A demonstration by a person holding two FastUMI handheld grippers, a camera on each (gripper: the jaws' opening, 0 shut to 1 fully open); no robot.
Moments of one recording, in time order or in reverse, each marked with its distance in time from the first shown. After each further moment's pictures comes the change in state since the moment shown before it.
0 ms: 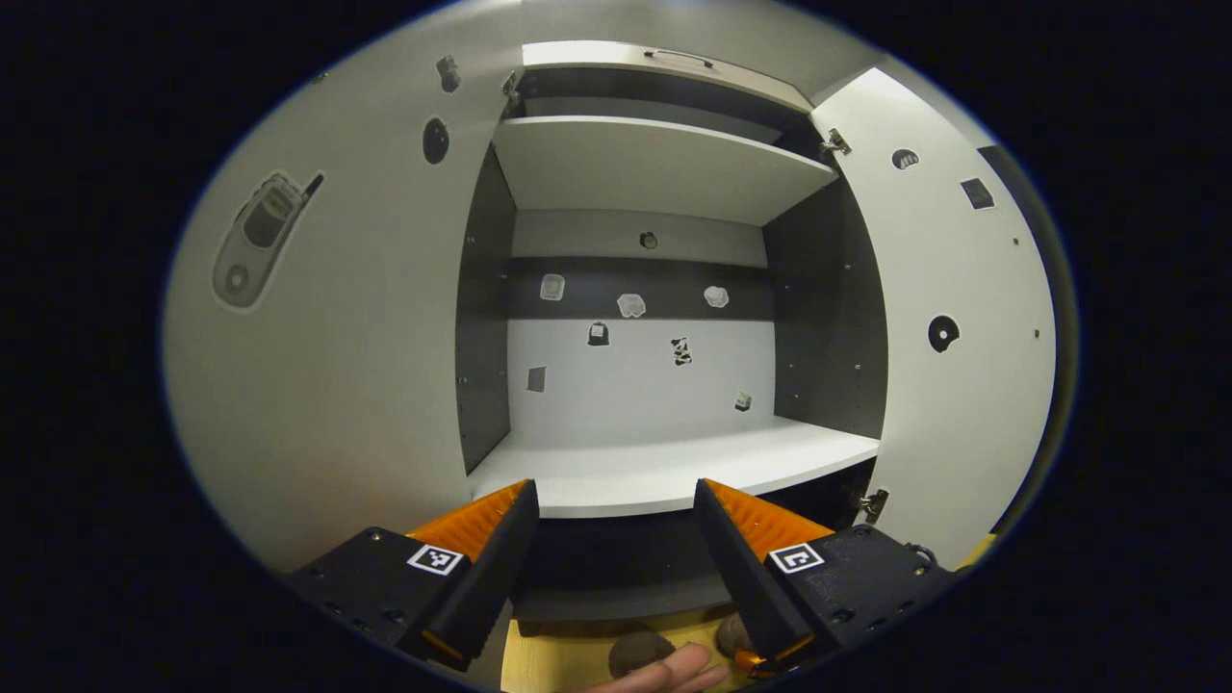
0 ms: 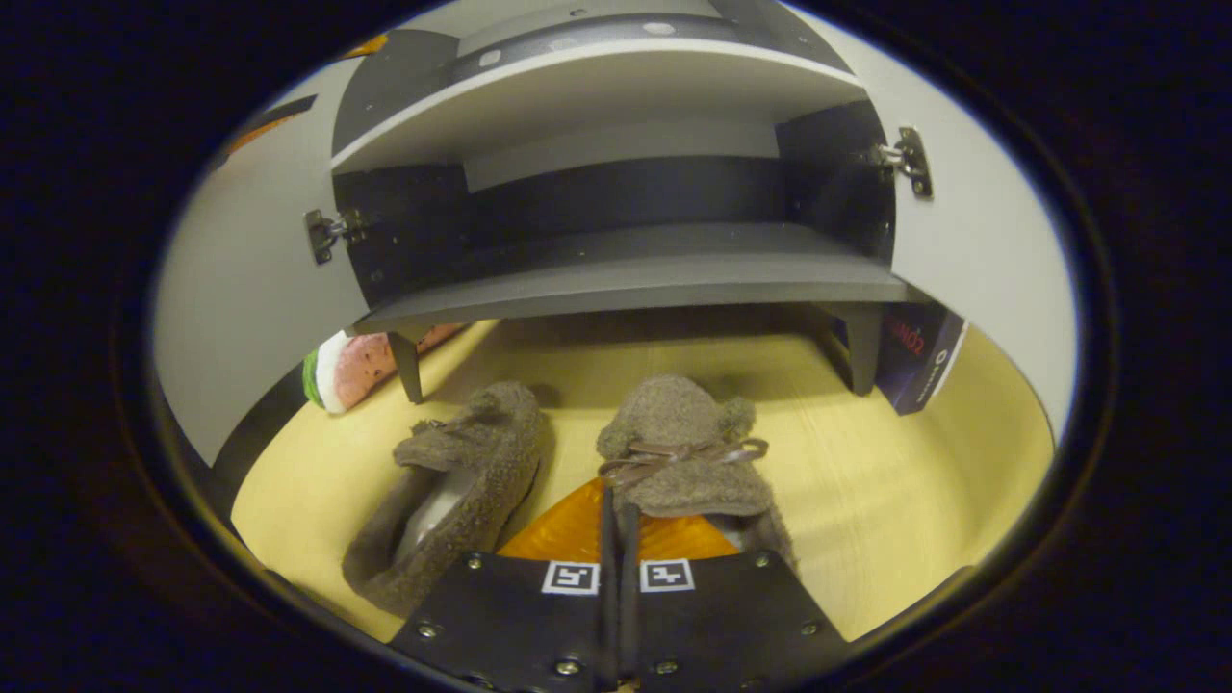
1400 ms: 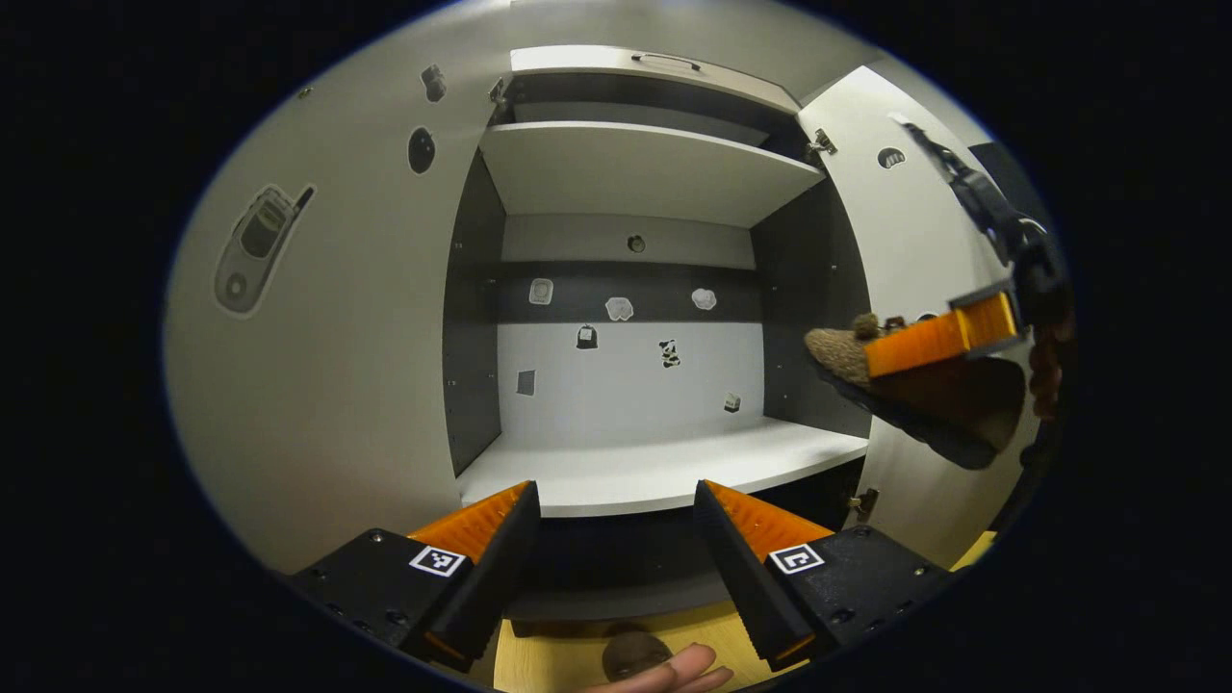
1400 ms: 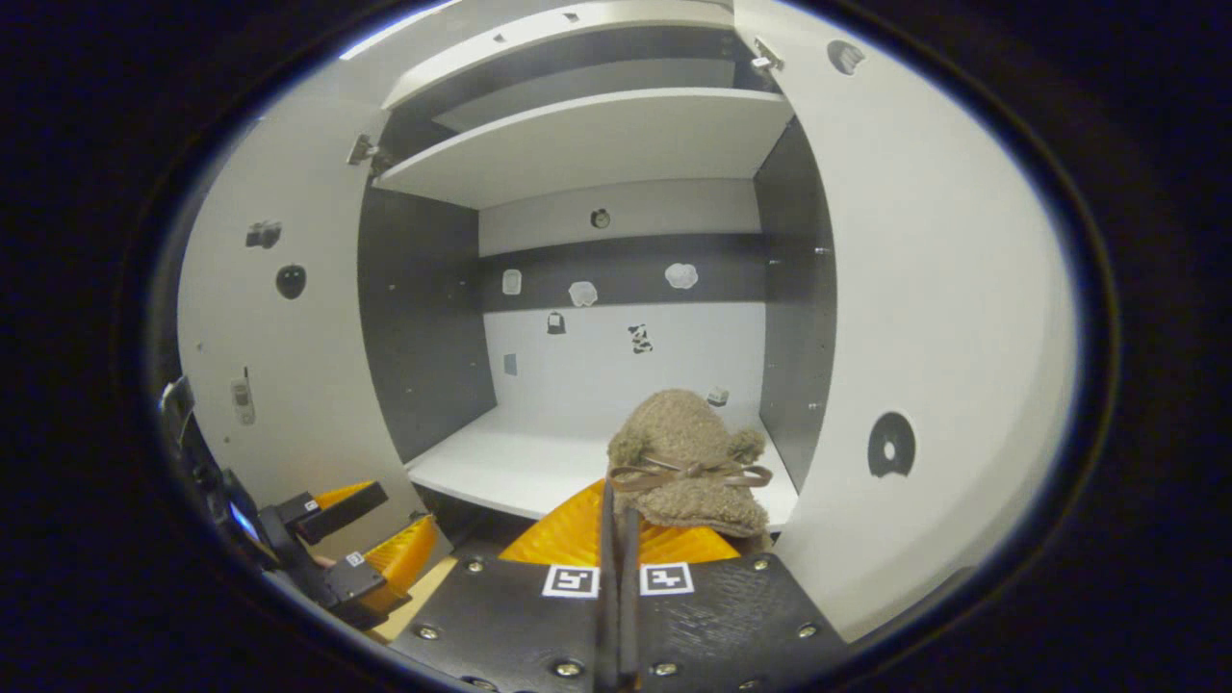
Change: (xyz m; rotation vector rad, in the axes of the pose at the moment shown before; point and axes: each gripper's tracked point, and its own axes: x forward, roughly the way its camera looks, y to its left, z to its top) left arm -0.005 -0.006 0.002 0.010 -0.012 -0.005; right arm -0.153 -0.021 0.382 -0.061 -0.314 0.070
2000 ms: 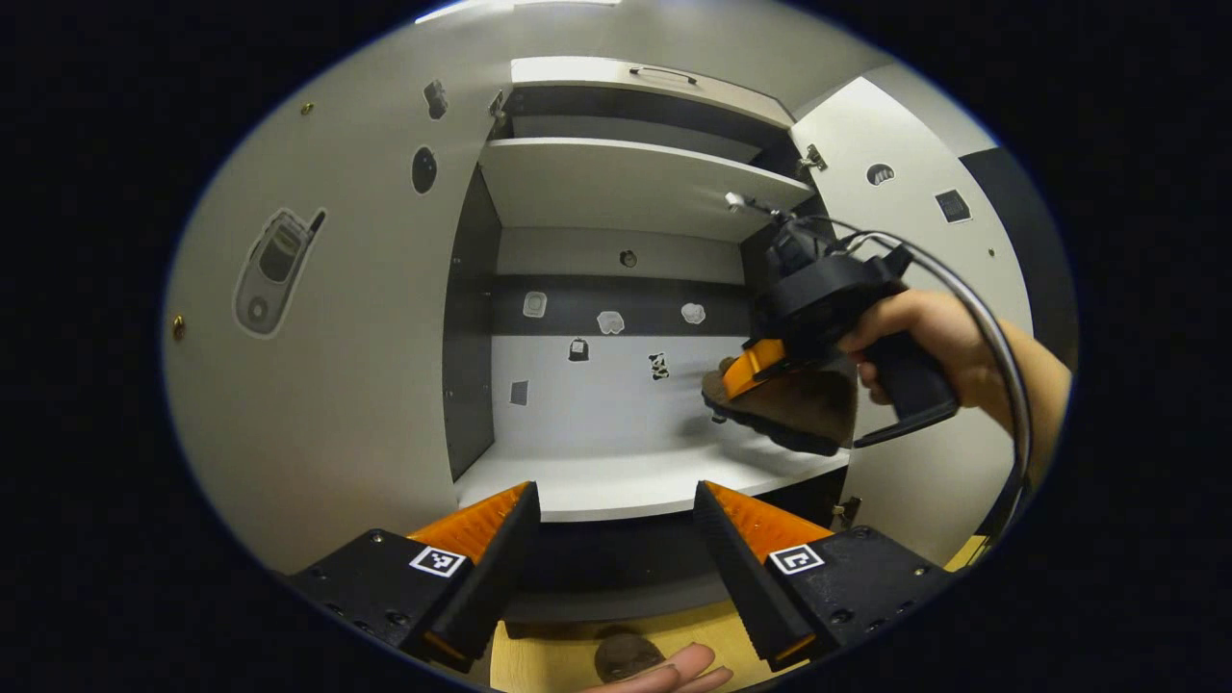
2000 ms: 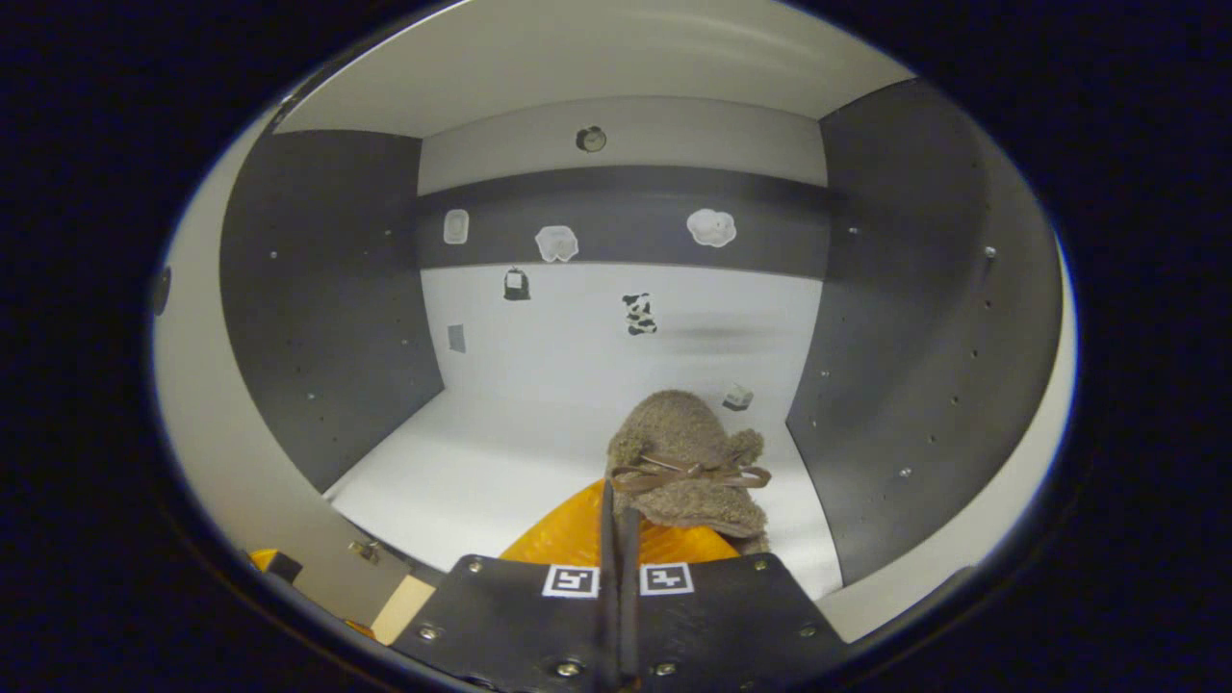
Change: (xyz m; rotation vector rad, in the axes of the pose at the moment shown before) left arm -0.009 -0.002 0.011 -0.012 -0.029 -0.029; right arm 0.154 0.004 0.002 -0.067 0.183 -0.085
